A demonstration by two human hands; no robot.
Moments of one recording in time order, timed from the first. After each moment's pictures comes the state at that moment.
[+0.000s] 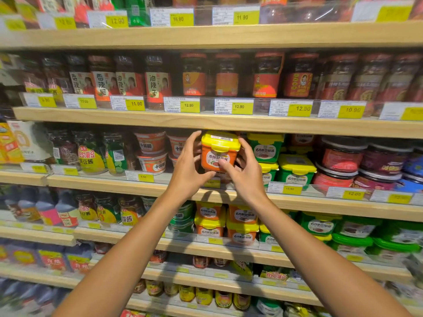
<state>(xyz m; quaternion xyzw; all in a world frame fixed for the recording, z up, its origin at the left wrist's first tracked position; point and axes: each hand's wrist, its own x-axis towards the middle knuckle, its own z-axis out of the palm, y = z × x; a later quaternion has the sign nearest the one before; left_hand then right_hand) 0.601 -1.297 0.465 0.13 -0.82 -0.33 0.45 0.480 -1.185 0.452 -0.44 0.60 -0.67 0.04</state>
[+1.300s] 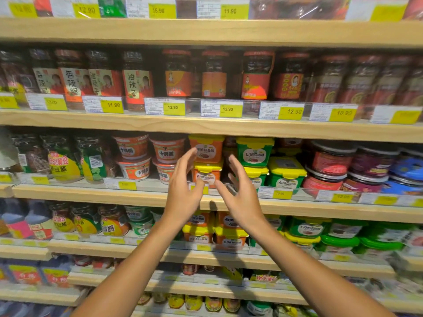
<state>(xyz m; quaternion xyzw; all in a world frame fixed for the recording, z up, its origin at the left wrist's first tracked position) 0.581 -1.283 0.435 0.13 -0.78 -0.38 0.48 0.482 -1.164 0.431 -0.45 0.66 -0.60 0.03</state>
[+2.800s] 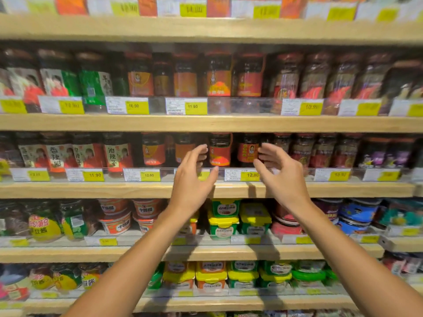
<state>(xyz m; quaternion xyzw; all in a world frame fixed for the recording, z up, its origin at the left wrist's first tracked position) 0.528 -1.234 0.621 0.11 -0.82 -0.32 0.47 0.383 -1.064 0.629 -0.40 0.71 -0.55 -0.18</state>
